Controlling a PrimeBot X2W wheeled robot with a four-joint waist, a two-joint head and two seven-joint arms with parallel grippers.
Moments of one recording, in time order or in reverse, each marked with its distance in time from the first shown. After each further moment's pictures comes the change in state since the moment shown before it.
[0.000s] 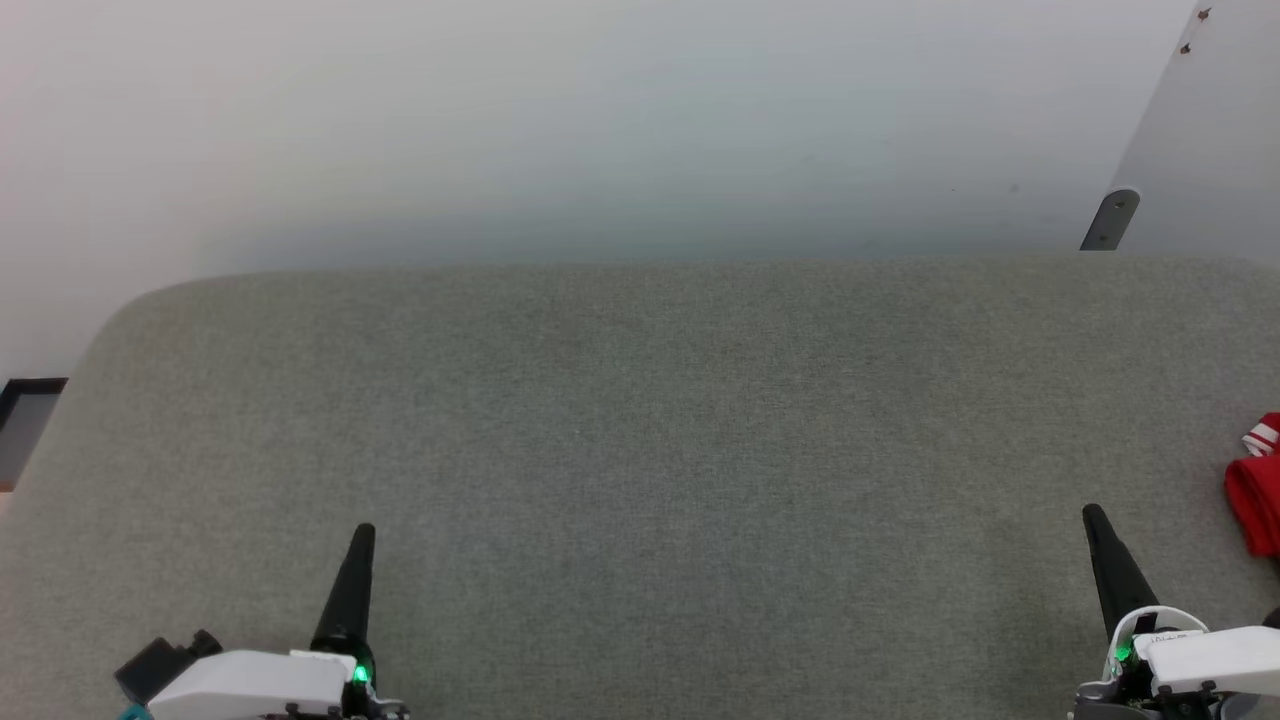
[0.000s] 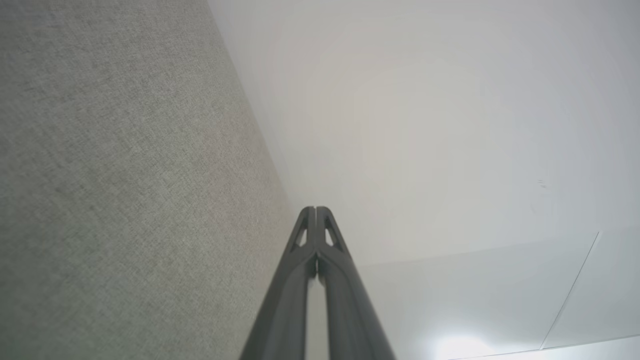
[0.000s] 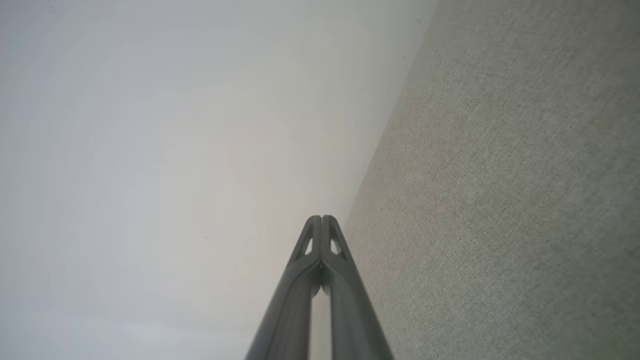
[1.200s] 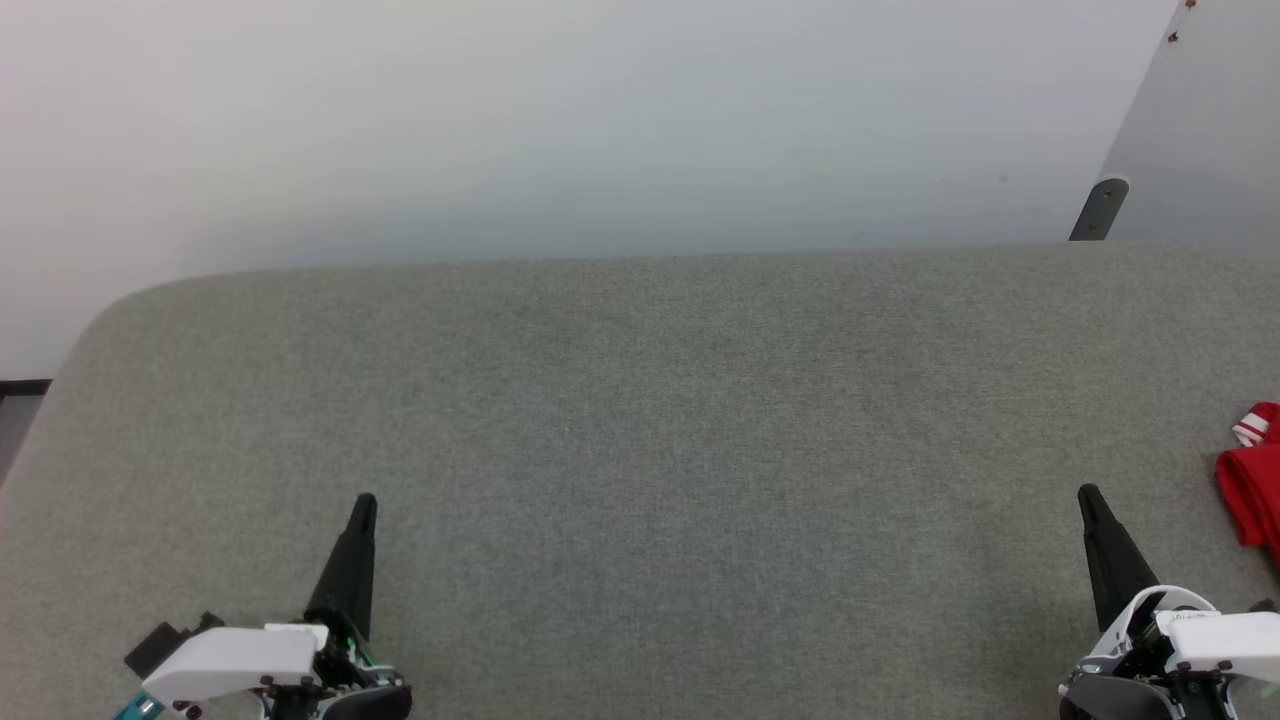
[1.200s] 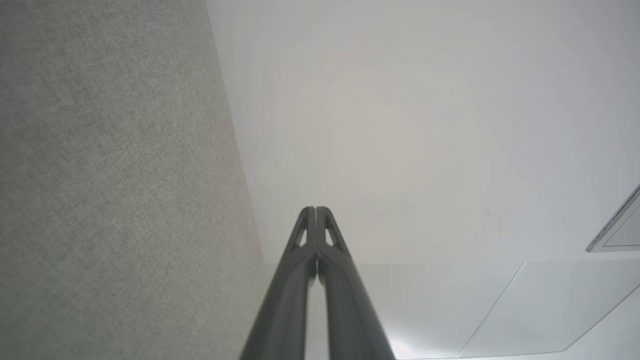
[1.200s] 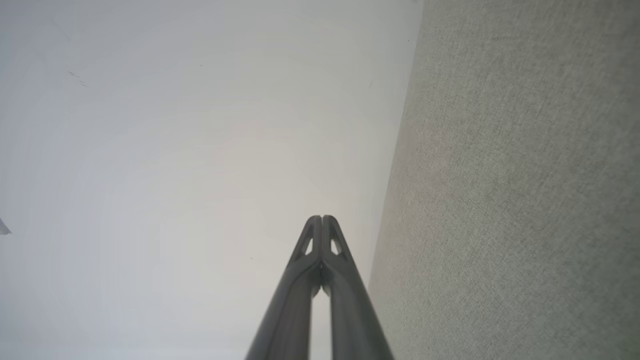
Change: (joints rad) left arm -0.055 -0.006 0.020 0.027 -0.232 0.000 0.070; right arm -0.043 0.020 -0.020 0.037 0.222 0.000 0.043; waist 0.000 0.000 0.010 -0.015
